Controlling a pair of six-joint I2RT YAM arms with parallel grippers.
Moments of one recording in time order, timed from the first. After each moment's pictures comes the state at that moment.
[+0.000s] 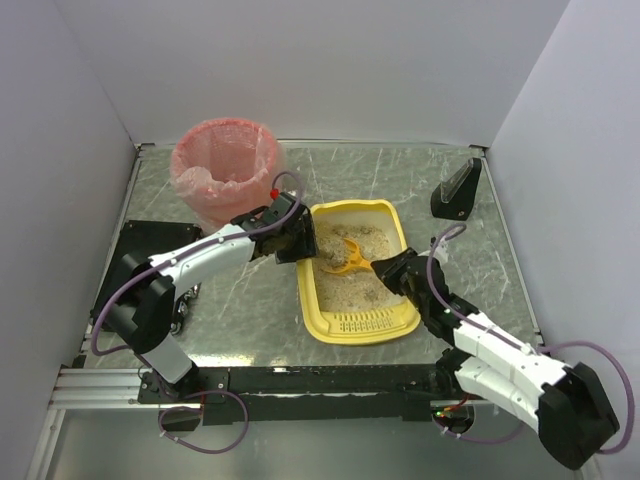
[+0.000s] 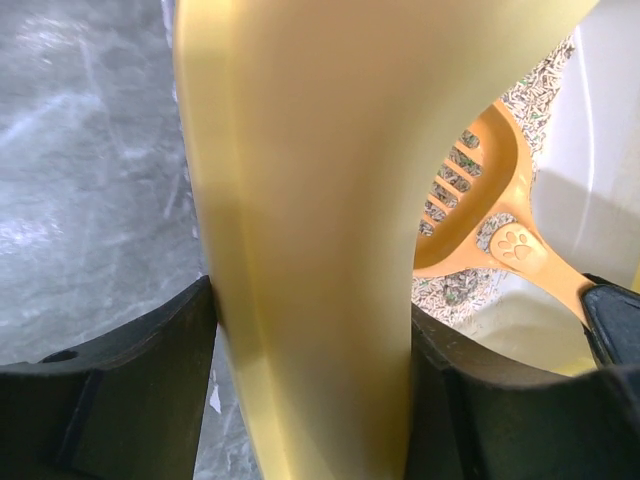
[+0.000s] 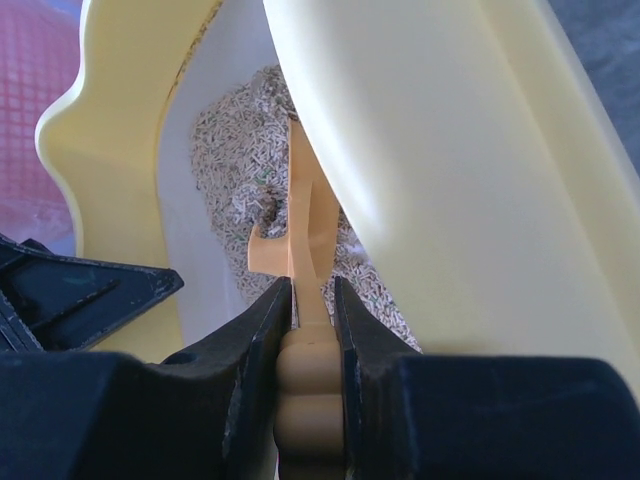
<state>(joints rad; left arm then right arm) -0.72 1.62 1.18 -0.46 -0.02 -0.81 0.55 0.87 0.32 0.04 0.22 1.13</state>
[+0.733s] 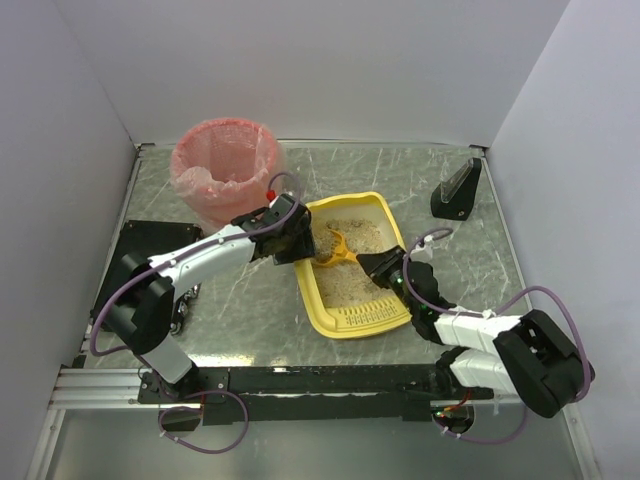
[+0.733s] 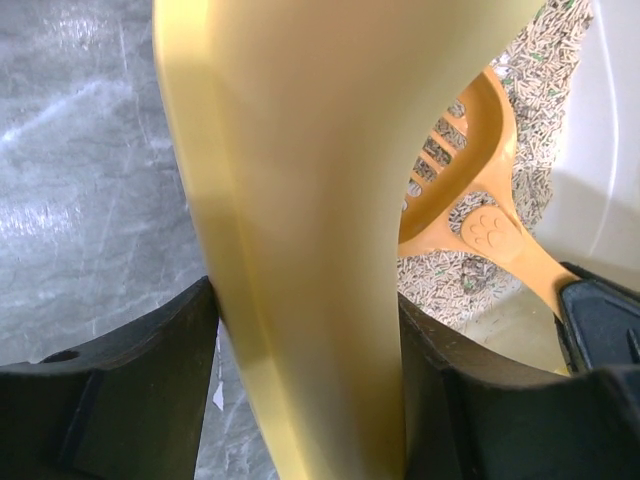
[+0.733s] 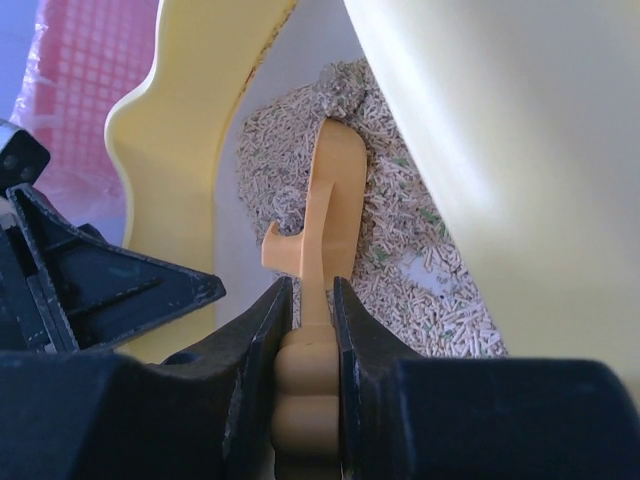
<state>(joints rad) -0.72 1.61 1.18 -0.49 -0.08 -0.84 0.56 1.19 0.20 0.75 0.13 1.10</state>
